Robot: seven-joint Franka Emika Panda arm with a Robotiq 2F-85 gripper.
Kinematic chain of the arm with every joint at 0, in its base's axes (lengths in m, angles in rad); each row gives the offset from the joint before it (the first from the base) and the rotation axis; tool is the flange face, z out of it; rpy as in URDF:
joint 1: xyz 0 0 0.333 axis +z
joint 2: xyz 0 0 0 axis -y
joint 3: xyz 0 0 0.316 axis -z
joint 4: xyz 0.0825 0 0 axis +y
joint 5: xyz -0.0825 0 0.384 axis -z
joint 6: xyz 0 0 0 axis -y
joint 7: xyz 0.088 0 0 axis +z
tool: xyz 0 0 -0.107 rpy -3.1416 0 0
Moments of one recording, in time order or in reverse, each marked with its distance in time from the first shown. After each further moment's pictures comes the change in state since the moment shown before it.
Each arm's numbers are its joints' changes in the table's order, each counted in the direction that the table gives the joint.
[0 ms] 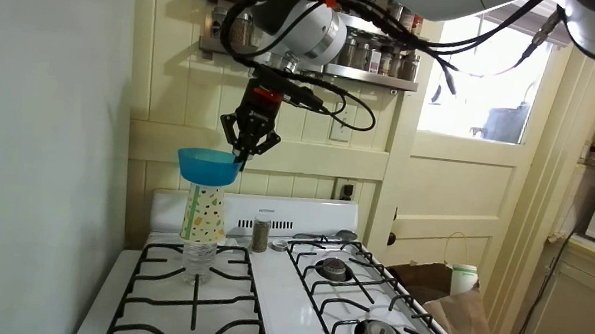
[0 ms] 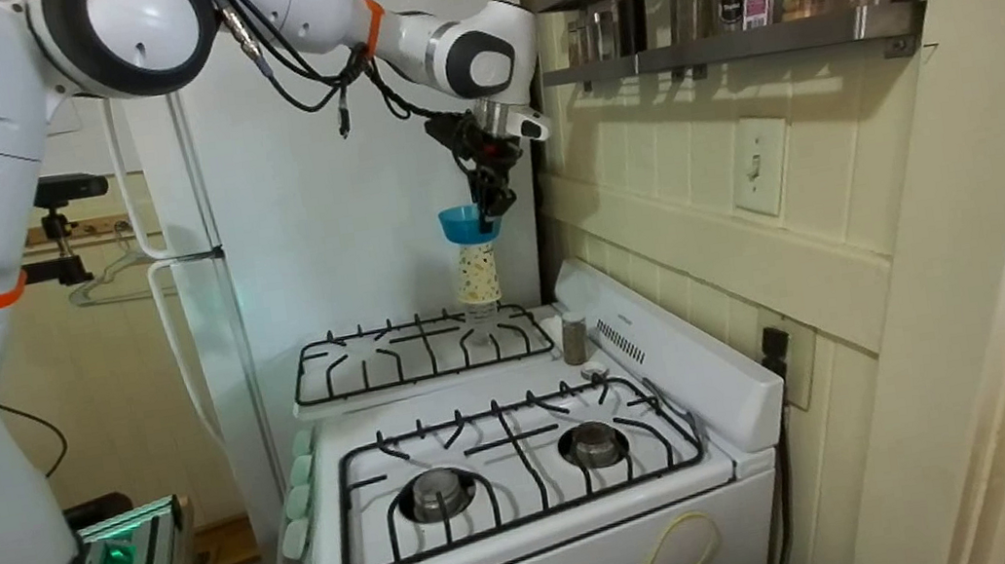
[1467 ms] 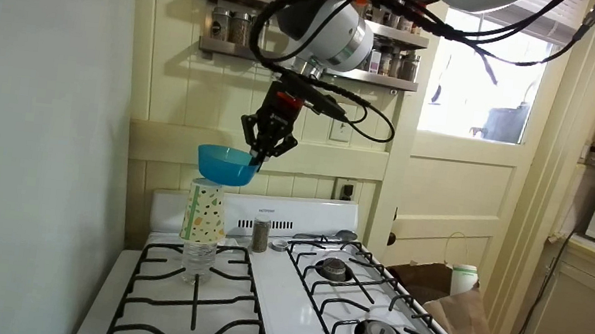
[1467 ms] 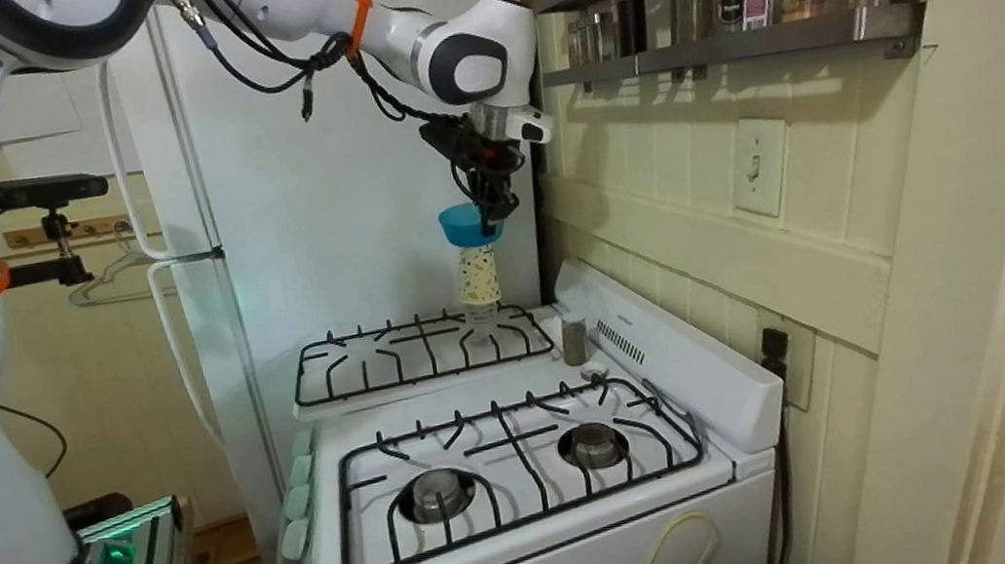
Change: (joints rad) arm -0.038 0.138 0.020 0.217 -0.071 0.144 0.125
